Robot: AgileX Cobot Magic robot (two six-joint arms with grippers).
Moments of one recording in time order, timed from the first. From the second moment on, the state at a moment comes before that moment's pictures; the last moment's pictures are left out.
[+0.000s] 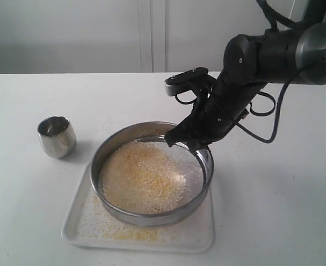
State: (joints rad) left arm -0.06 1.10 -0.62 0.06 0.49 -0.13; right arm 0.47 1.84 -1.29 0.20 0.73 -0.17
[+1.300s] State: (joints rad) left arm -0.06 1.10 -0.62 0.06 0.49 -0.13; right arm 0.42 1.82 -1.30 0.27 0.76 -0.16
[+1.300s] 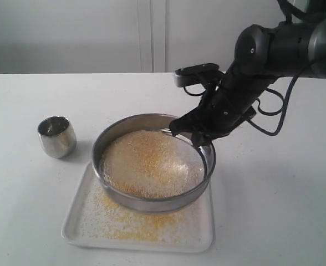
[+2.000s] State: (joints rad) left arm -0.06 1.10 -0.62 0.06 0.49 -0.13; right arm 0.41 1.84 -1.27 0.22 0.71 -0.16
